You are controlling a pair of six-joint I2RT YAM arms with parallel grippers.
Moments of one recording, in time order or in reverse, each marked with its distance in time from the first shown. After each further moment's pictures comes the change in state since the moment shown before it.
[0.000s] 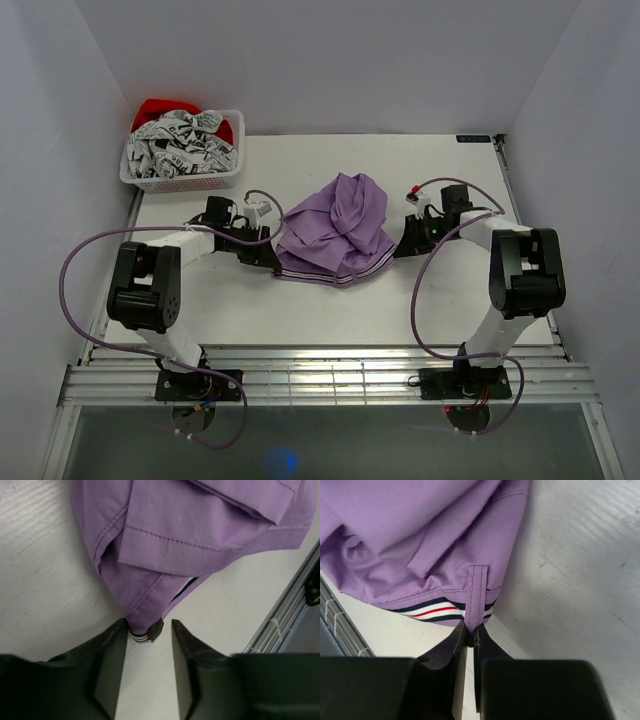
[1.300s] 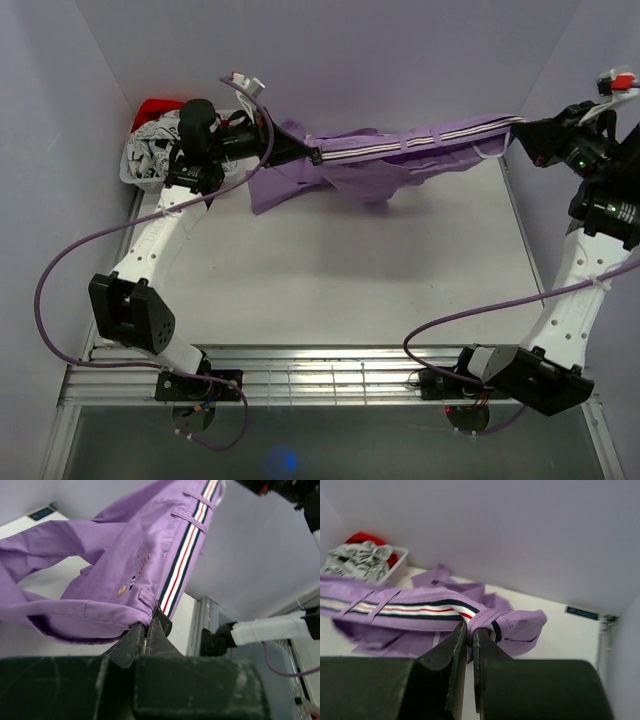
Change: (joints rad) left arm -0.094 -0.120 0.630 0.413 0.257 -0.629; right arm -0.525 -0.535 0.580 0.048 -0.203 0.339
